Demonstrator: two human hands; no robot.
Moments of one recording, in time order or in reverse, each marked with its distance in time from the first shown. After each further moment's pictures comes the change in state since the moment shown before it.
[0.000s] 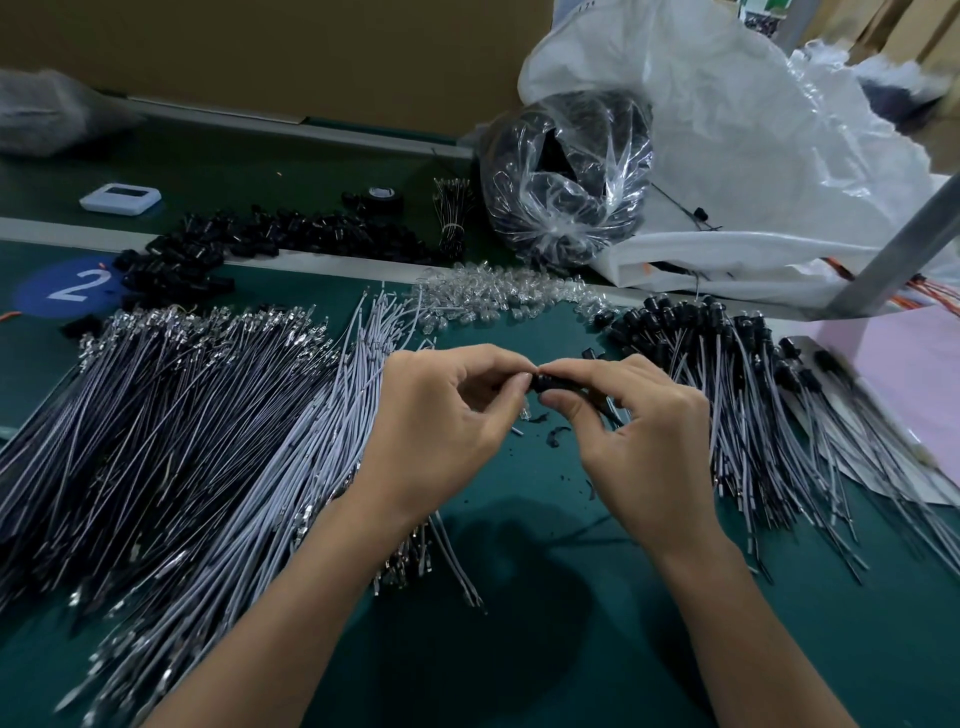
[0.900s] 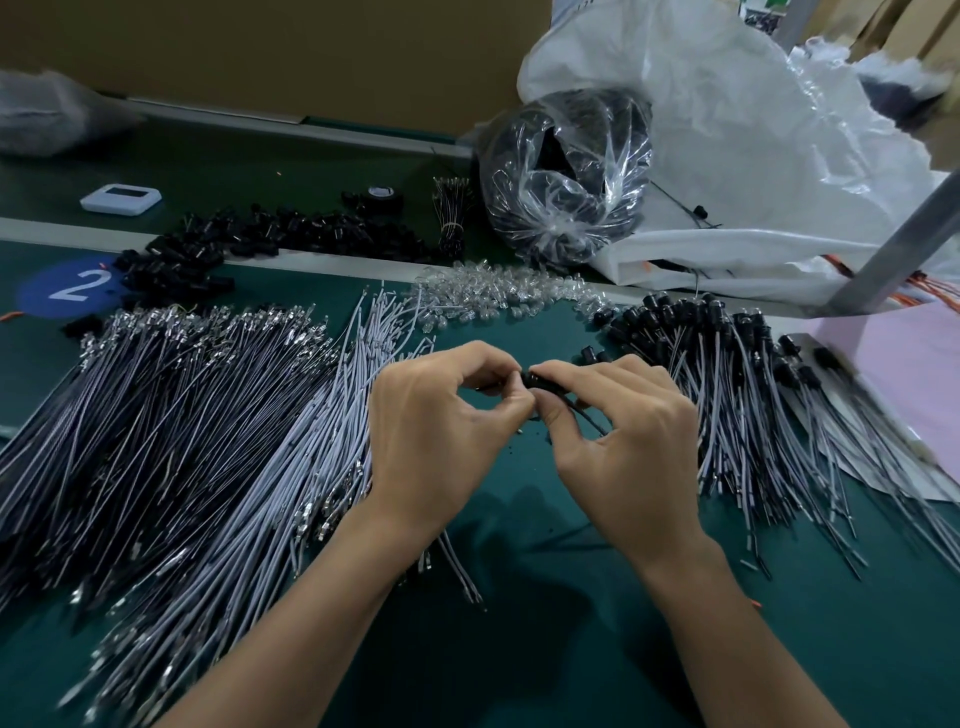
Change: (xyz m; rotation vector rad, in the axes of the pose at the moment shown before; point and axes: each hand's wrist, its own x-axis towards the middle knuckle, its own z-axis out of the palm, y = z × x) left_hand -0.007 0.003 0.008 0.224 0.188 0.001; right_hand -0.006 -0.006 0.007 -0.143 0.073 -0.075
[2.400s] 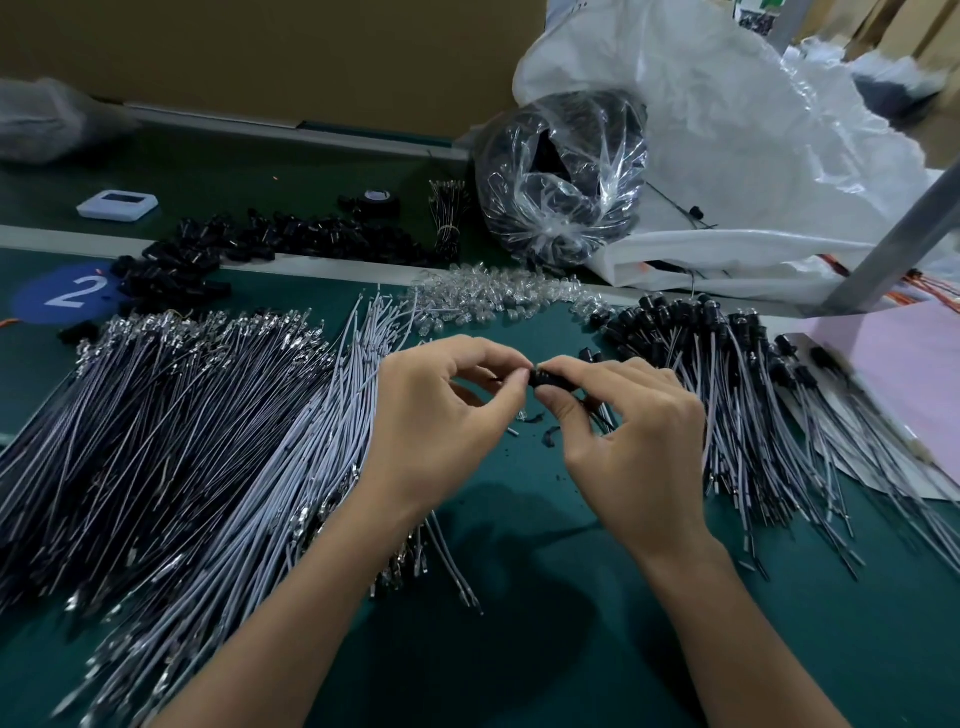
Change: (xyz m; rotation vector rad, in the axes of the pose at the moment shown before) left_hand 0.009 -0.002 -0.003 -0.244 -0.173 -0.105; right_hand 0.003 0.003 -0.002 0.016 0.012 0.050
